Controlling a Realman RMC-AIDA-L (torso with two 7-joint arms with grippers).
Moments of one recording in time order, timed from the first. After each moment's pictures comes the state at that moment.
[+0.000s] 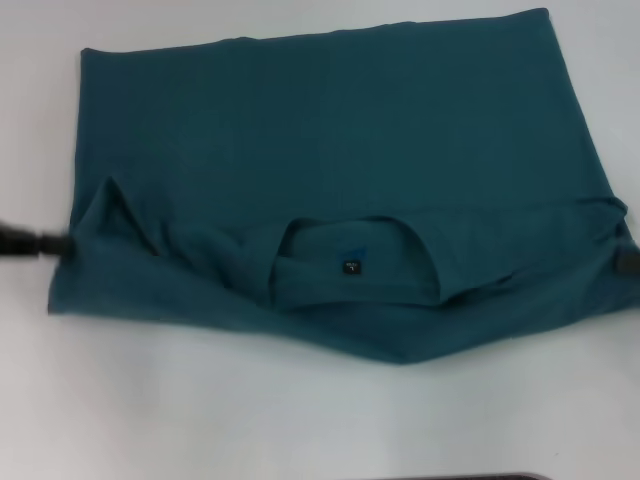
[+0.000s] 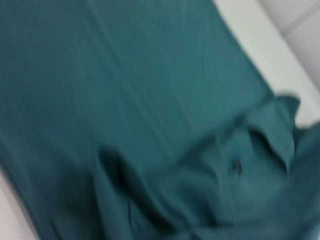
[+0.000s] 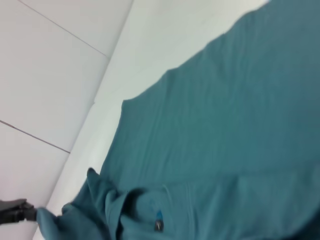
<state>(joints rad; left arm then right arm) -0.56 -1.93 -2.72 -0.85 -0.61 1.91 -1.99 0.31 1.94 -0.22 -0.60 -2.36 -1.80 1.89</state>
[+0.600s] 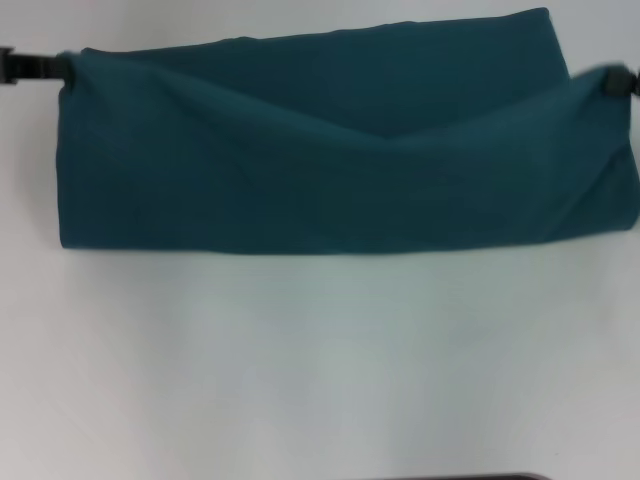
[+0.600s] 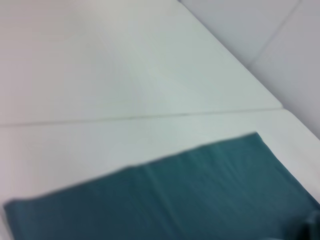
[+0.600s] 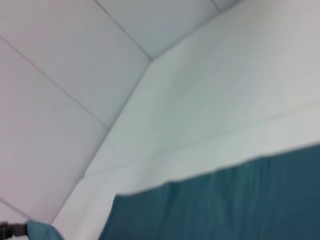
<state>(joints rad) -0.70 -1.91 -2.75 -0.82 -0.73 1.62 -2.06 0.53 1.91 -0.20 -0.60 -2.26 -1.62 1.95</state>
